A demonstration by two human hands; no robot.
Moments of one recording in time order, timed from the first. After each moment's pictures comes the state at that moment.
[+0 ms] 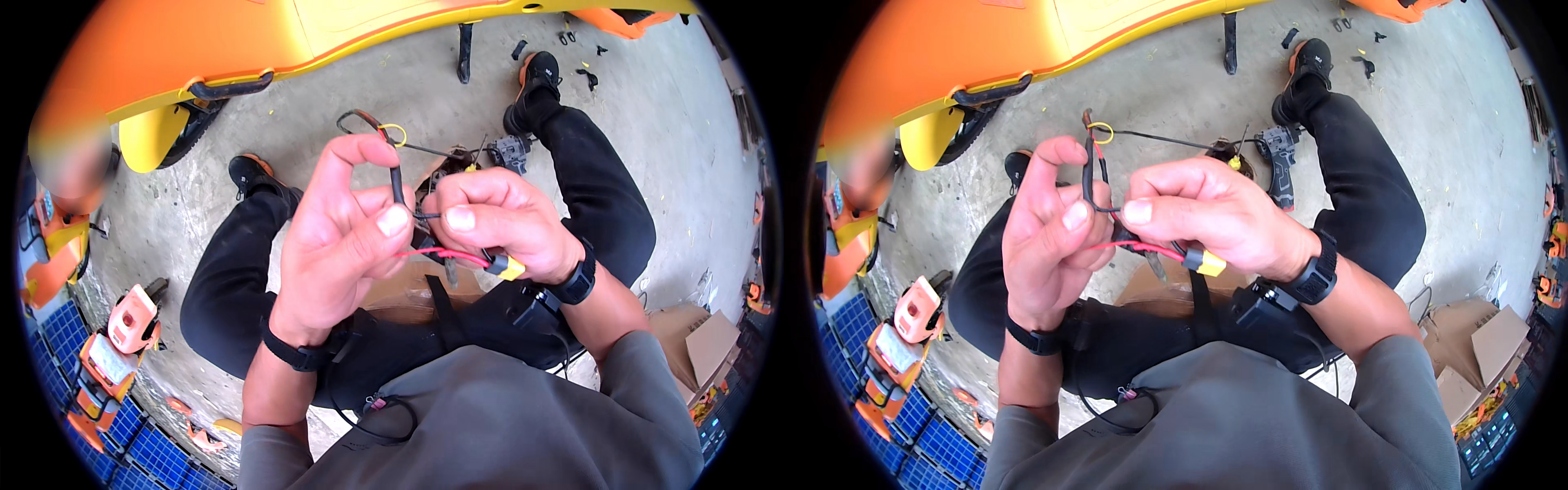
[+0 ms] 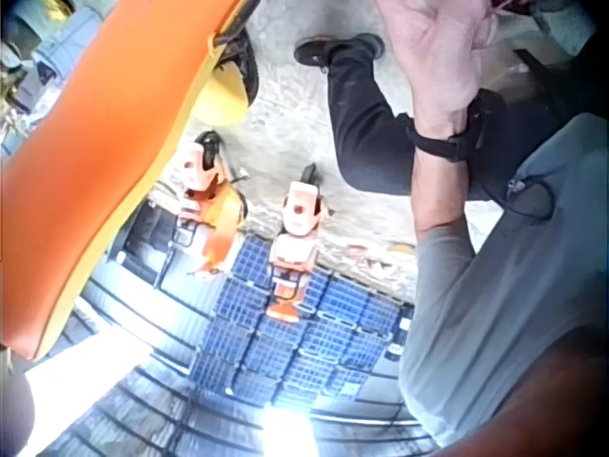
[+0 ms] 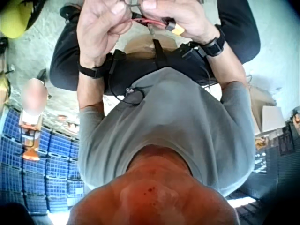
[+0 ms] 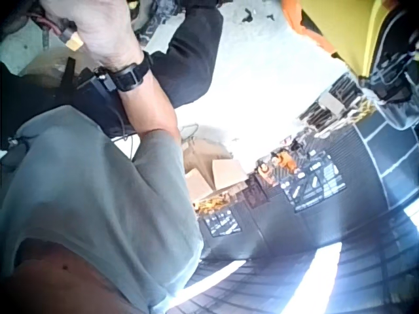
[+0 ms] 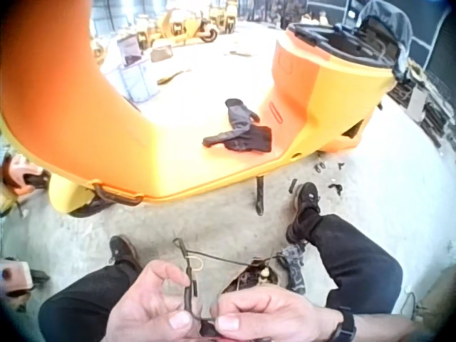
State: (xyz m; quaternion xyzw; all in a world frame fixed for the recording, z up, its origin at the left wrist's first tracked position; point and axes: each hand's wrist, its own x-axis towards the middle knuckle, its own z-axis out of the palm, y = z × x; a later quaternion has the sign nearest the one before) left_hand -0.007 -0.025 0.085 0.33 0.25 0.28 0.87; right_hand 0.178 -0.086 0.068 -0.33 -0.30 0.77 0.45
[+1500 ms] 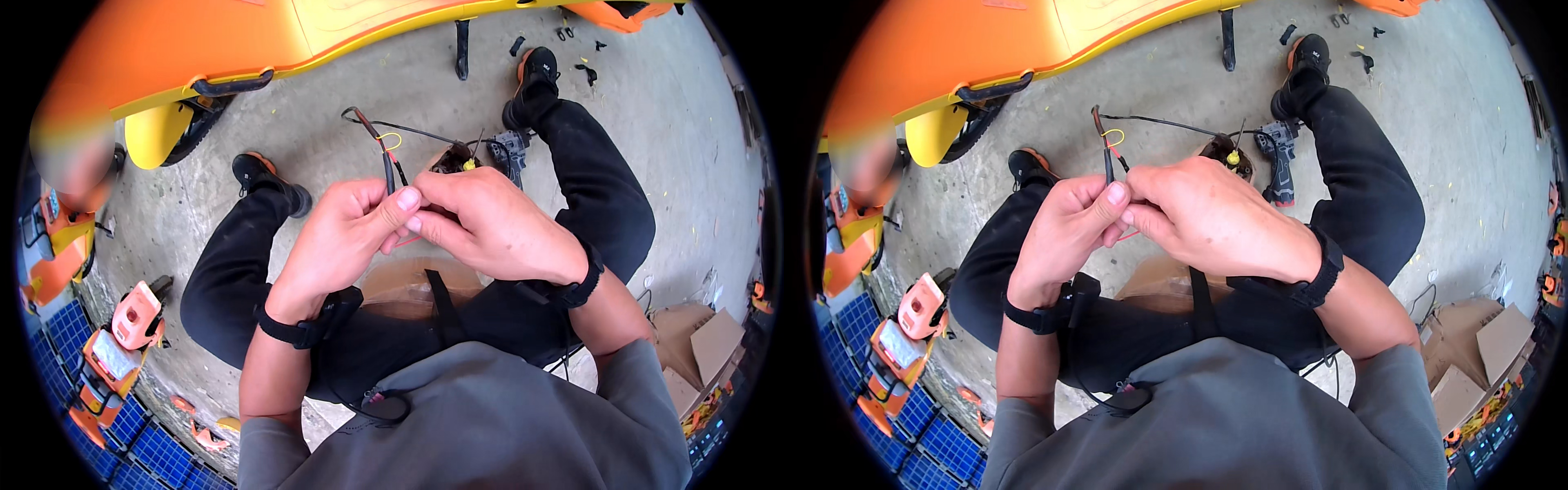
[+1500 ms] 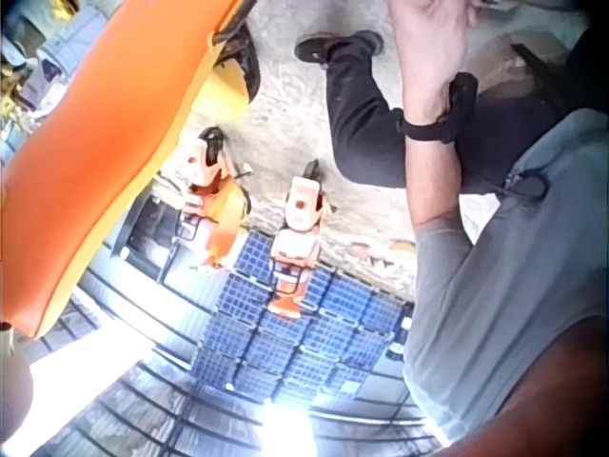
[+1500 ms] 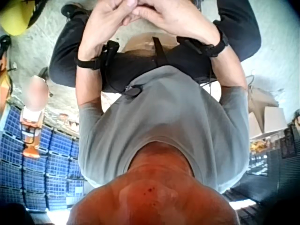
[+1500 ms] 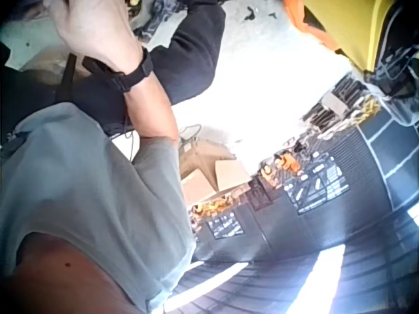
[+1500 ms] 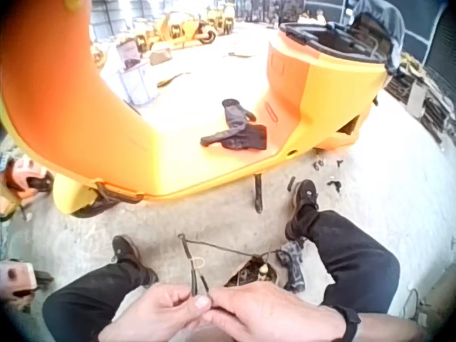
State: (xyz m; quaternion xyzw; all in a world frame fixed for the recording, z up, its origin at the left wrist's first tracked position) left_hand -0.012 -0.023 0.062 0.55 0.38 0.06 0.74; right_hand 0.174 -0.095 0.064 -0.54 -0.64 0.46 0.30
